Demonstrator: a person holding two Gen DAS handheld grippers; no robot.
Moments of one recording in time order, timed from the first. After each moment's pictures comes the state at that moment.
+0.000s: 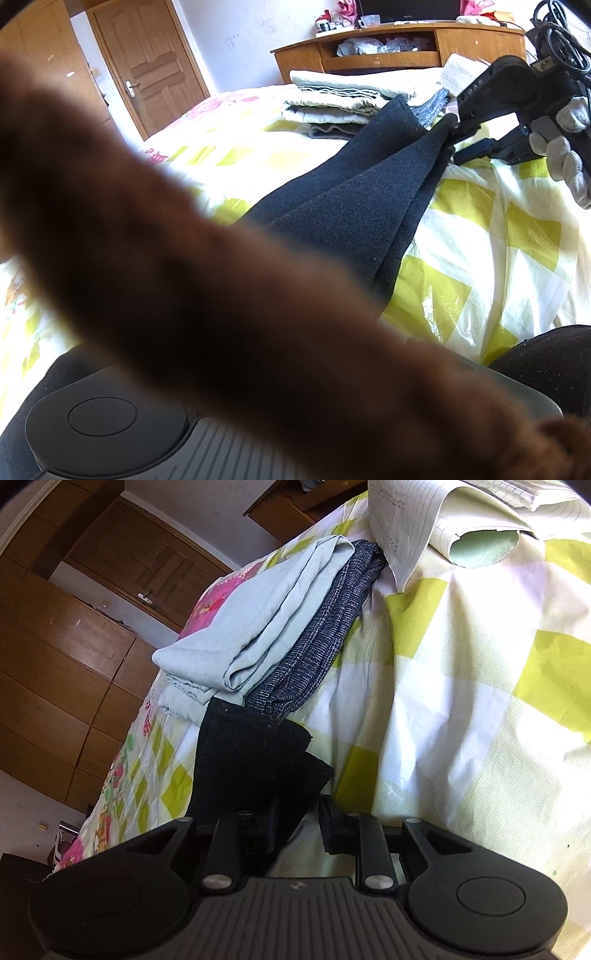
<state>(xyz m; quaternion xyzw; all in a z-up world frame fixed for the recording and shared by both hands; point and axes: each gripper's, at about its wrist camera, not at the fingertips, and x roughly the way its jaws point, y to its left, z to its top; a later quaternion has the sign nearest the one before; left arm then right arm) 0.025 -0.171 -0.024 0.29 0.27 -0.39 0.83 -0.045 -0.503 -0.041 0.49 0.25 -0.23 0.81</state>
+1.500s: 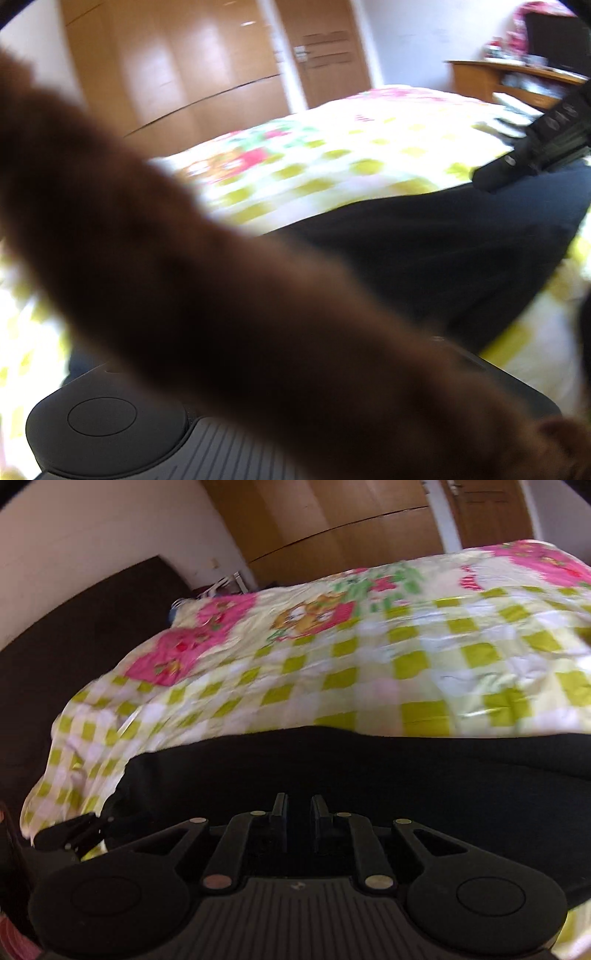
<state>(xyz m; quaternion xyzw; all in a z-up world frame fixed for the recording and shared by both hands) 0.027 0.074 0.010 0.19 0.29 -0.15 0.93 0.052 -0.174 0.048 0.15 0.37 0.18 0.90</state>
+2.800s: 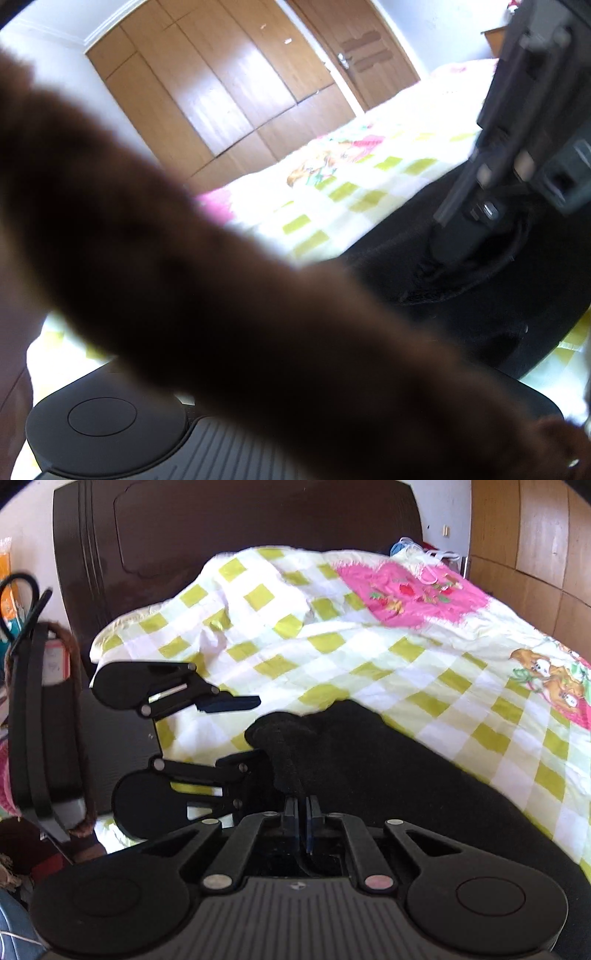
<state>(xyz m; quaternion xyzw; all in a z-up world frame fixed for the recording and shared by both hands) 0.044 0.245 -0.003 0.31 0.22 -0.07 0.92 0.071 0.106 0.044 -0.13 0.35 0.39 0.84</state>
